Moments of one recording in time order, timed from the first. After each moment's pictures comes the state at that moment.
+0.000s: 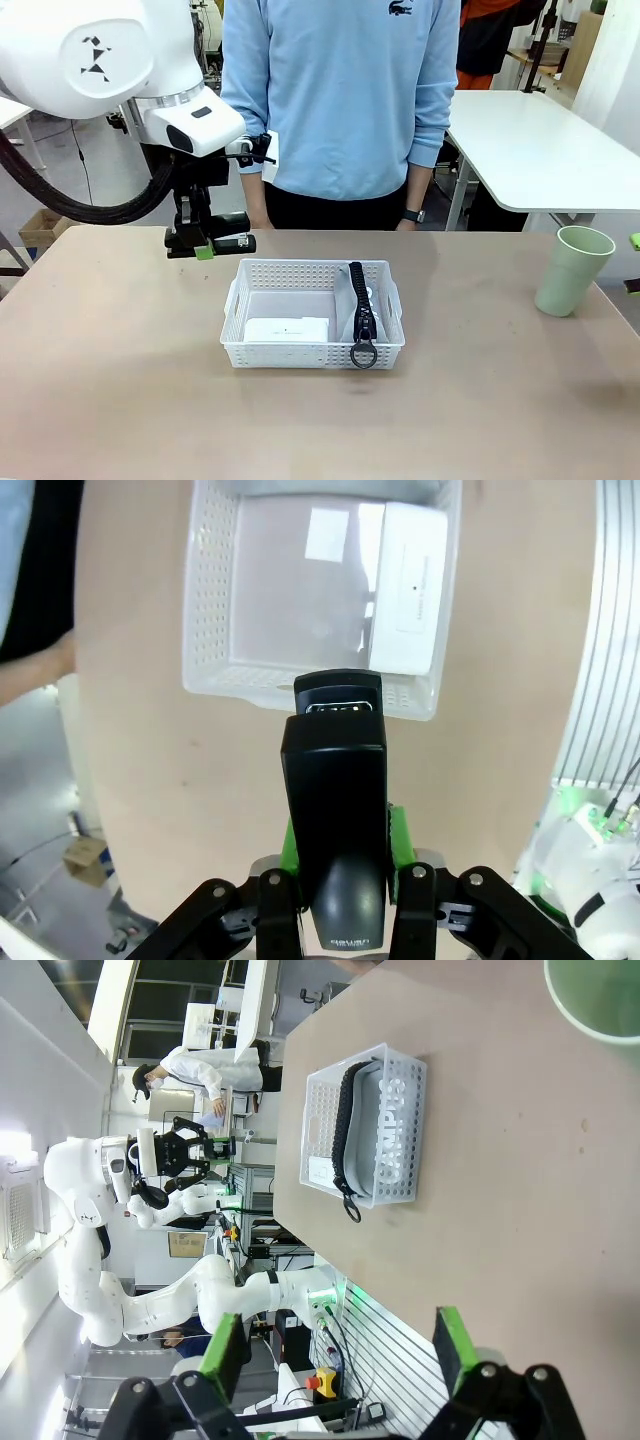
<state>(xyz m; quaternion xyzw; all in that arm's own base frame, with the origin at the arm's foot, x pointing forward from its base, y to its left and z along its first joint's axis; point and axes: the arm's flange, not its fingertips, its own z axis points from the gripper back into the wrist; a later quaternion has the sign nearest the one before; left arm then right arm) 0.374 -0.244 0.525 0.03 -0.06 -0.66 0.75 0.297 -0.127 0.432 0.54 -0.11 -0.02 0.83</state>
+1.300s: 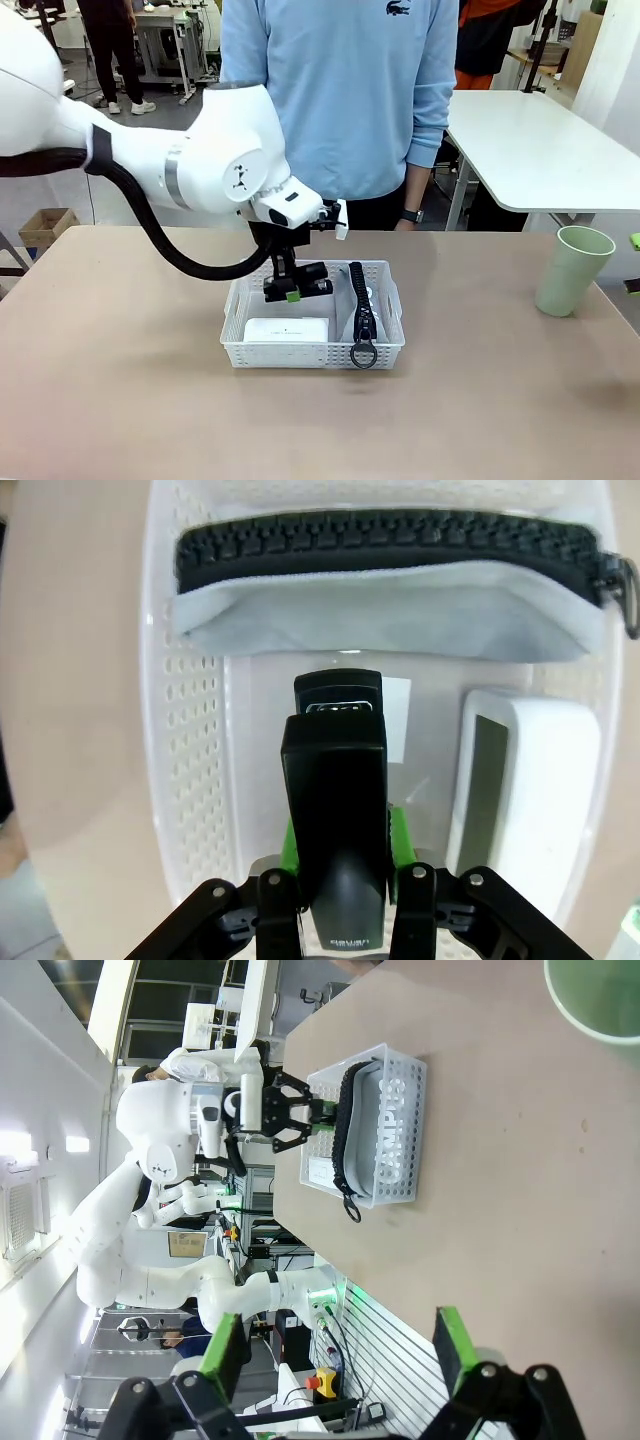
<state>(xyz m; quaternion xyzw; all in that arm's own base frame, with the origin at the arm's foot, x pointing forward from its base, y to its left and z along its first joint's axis) 0.466 -0.338 0.367 -0.05 -0.08 -0.69 0.72 0.297 -0.127 0.432 0.54 -0.11 -0.02 0.83</state>
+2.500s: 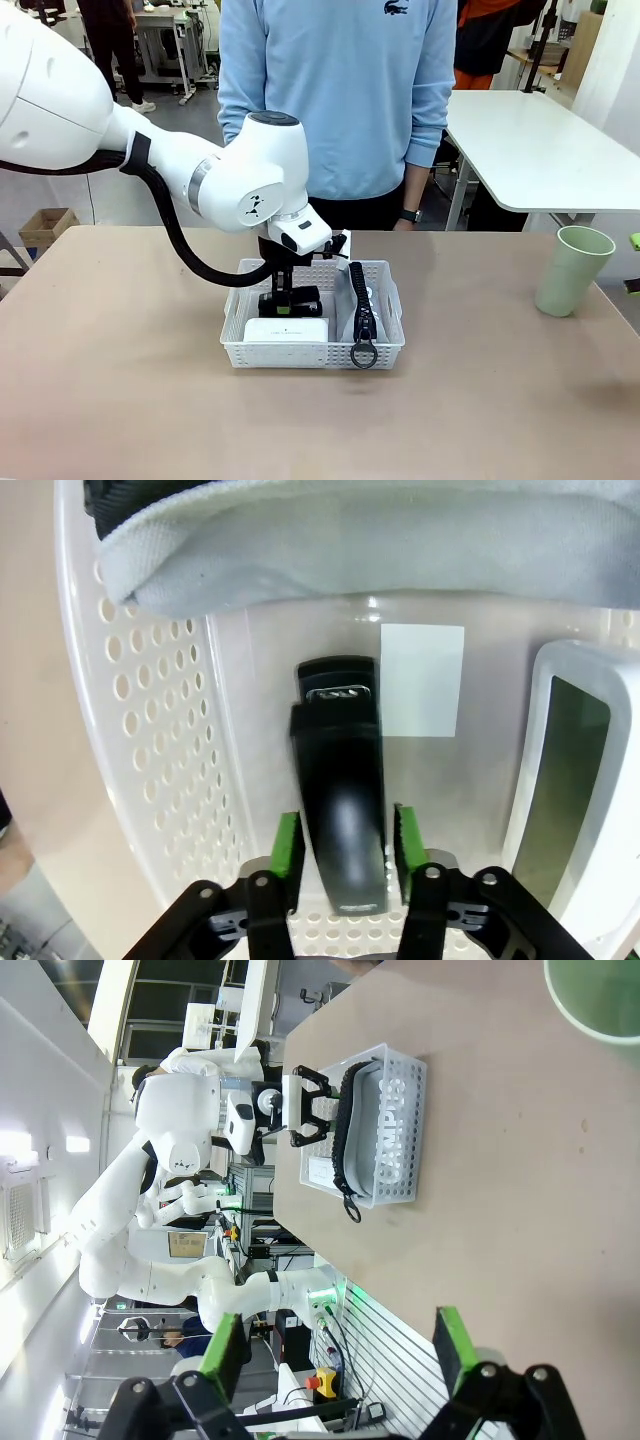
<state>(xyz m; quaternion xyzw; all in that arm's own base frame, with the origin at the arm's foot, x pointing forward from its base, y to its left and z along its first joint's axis) 0.477 -0.348 0.335 0.03 -0.02 -0.72 0.69 0.297 -0.127 0.432 0.54 -0.11 -0.02 0.83</state>
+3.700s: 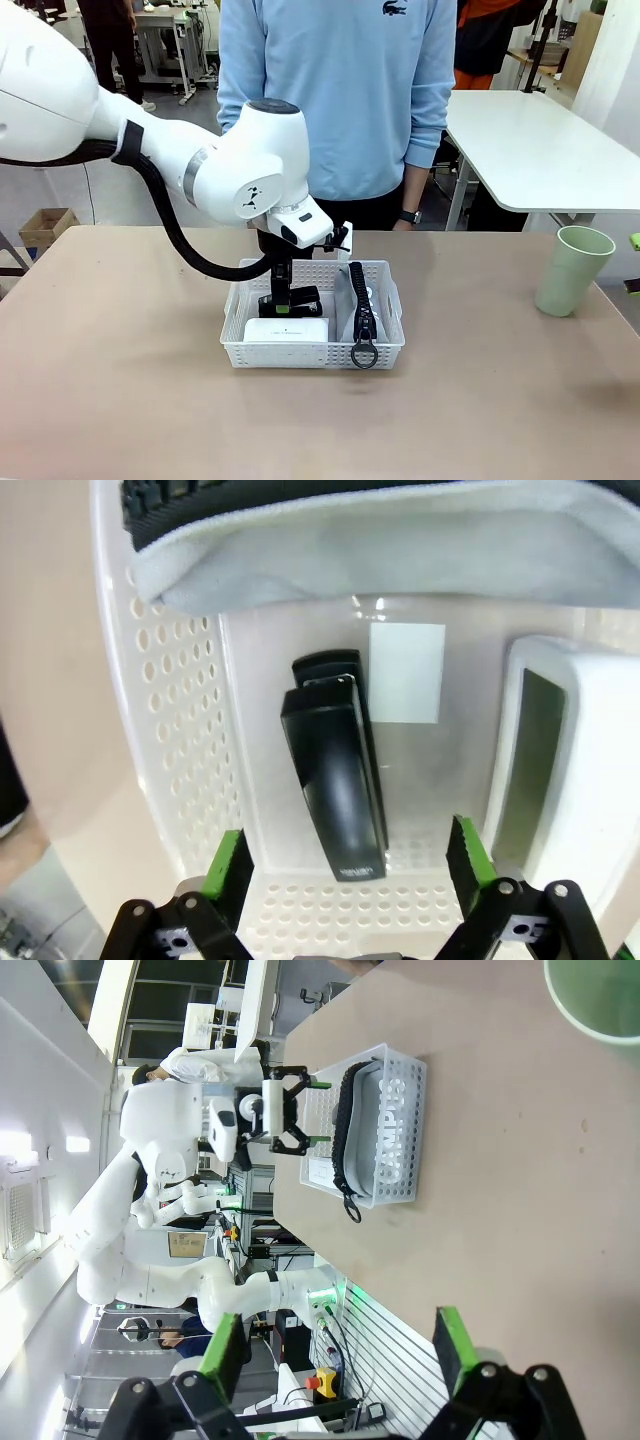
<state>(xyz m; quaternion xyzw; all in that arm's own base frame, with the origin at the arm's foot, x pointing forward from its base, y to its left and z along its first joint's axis) 0.462 -0.346 0.363 0.03 -0.04 -0.72 0.70 0.297 -0.127 0.432 0.54 -0.11 -0.02 0.83</state>
